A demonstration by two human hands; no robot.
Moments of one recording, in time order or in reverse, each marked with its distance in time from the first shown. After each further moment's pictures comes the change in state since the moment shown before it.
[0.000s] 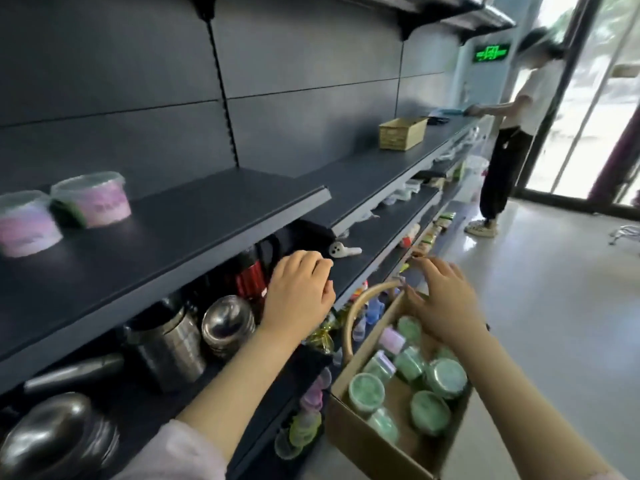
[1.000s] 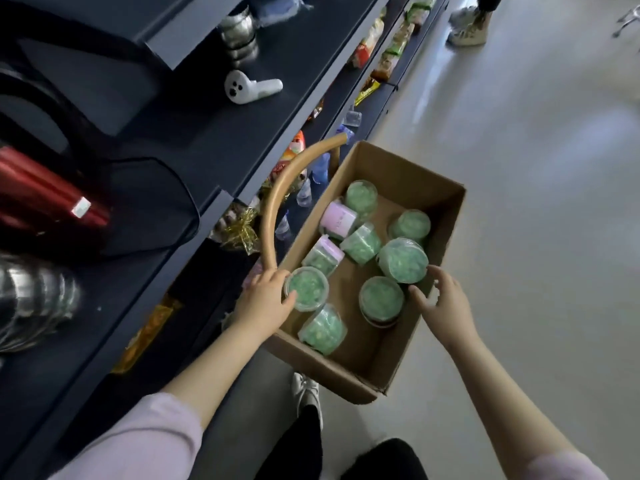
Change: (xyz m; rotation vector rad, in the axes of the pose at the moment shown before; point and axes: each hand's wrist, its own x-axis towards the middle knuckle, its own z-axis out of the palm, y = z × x) left_hand -0.079 0.070 0.349 -0.364 -0.936 -0.327; right_hand -0.099 0.251 0.217 0.295 -0.420 0.812
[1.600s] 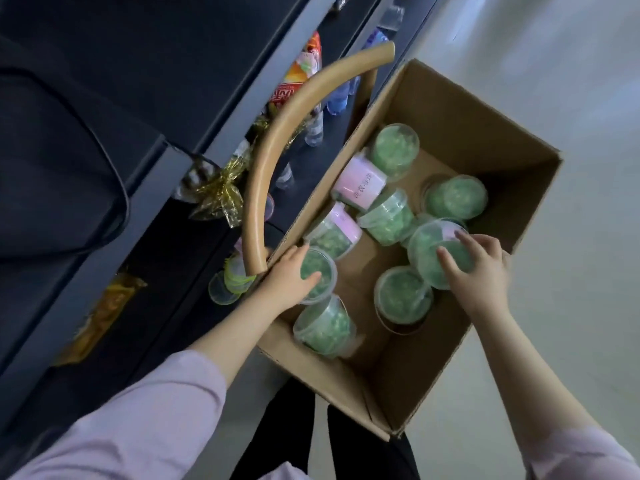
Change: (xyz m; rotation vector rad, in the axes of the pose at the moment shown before) left_hand 0.123 -0.041 0.124 -0.383 -0.386 -0.192; right_hand 0.144 0.042 0.077 -0.199 0.023 0.055
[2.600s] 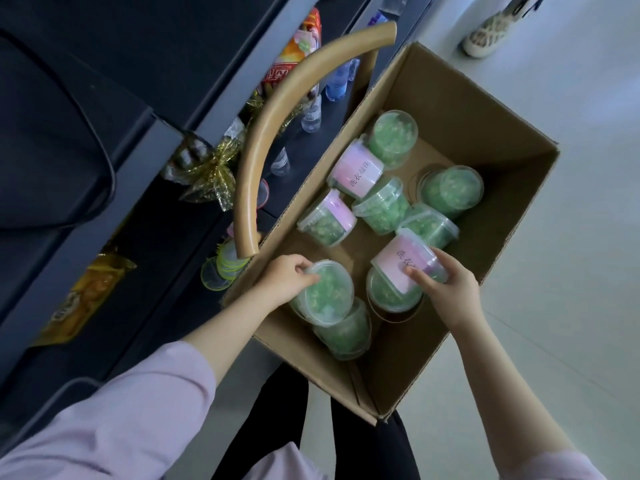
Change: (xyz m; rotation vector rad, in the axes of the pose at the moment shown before) left_hand -0.013 0.011 0.020 -0.313 -0.005 -0.167; right_hand -0.031 0.008 0.011 0.403 -0.255 0.121
